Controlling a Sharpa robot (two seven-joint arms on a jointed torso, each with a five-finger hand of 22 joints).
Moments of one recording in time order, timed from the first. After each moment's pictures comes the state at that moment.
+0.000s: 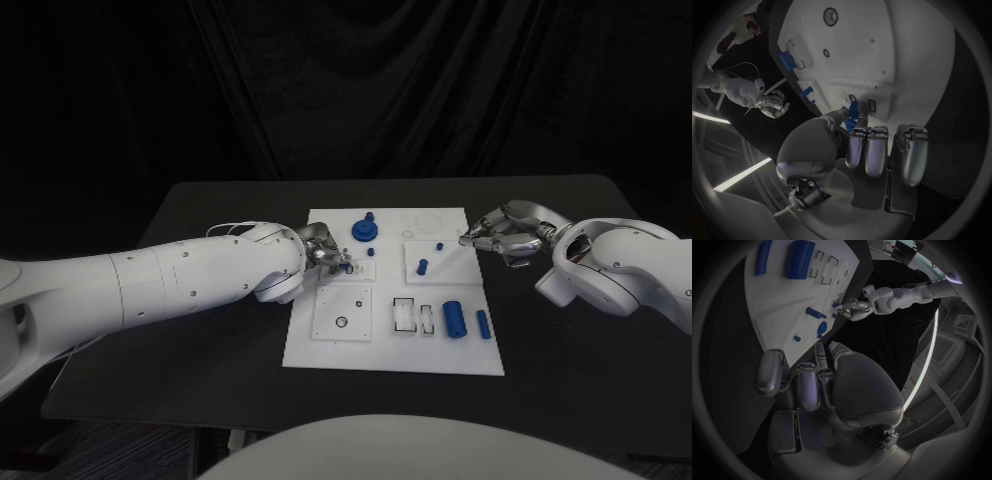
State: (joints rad) left arm 1.16 -0.63 -0.21 1.33 -0.96 -0.27 -0.39; left_hand 1.04 -0.02 0.48 0.05 0.36 0.97 0.05 0.29 1.03 1.47 -0.02 1.54 1.31 1.47 -0.06 1.56 1.31 0.01 1.47 0.05 1.57 1.31; right arm 1.29 -0.95 -0.25 1.53 -0.74 -0.21 -0.04; right_hand 1.38 0.01 0.17 0.28 0.31 0.91 0.11 0.28 0.26 1.47 0.02 1.54 1.31 1.47 -0.04 1.44 1.31 0.08 1.42 0.07 1.17 1.31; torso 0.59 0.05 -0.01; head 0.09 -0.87
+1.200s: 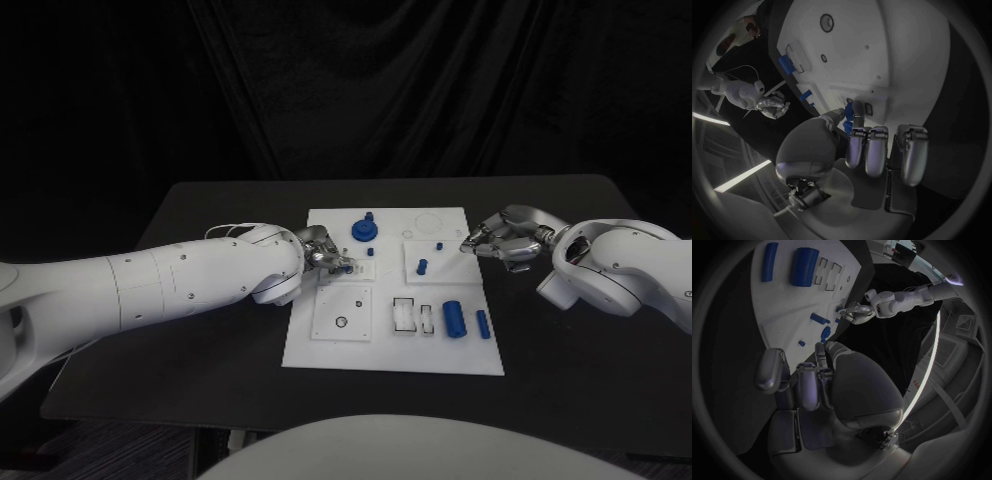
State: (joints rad) left arm 1.15 -0.64 -0.21 1.33 -0.98 -0.24 -0.40; left_hand 1.02 -0.03 0.39 0.11 0.26 0.98 0.04 0.27 1.02 1.47 -0.02 1.53 1.31 1.47 -0.06 1.56 1.31 0.01 1.47 0.05 1.57 1.31; right arm 1.29 -0.95 -0.25 1.53 -0.76 -0.17 -0.08; right_hand 1.42 0.00 0.20 0.26 0.41 0.91 0.11 0.30 0.26 1.47 0.02 1.54 1.31 1.47 -0.04 1.43 1.31 0.08 1.41 0.07 1.15 1.31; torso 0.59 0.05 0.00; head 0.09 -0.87
